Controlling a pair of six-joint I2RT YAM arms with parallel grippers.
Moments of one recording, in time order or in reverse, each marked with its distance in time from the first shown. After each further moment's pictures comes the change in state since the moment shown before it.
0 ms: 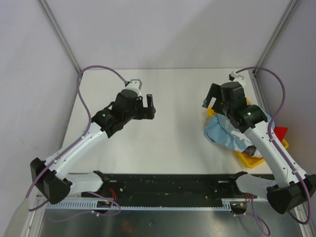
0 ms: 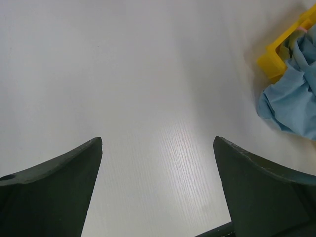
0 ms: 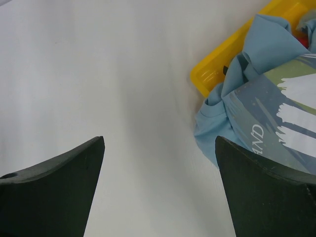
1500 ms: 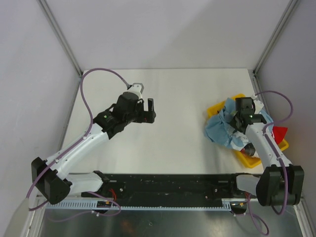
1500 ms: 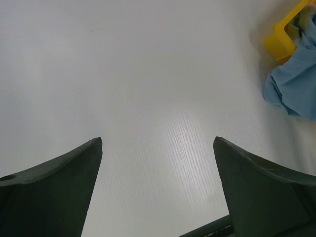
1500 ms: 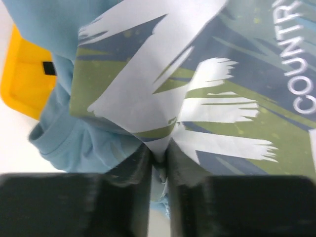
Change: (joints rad) left arm 0.000 0.001 -0.045 -0.003 0.039 0.019; right arm -0.378 0.069 -0.363 0.081 0.045 0.029
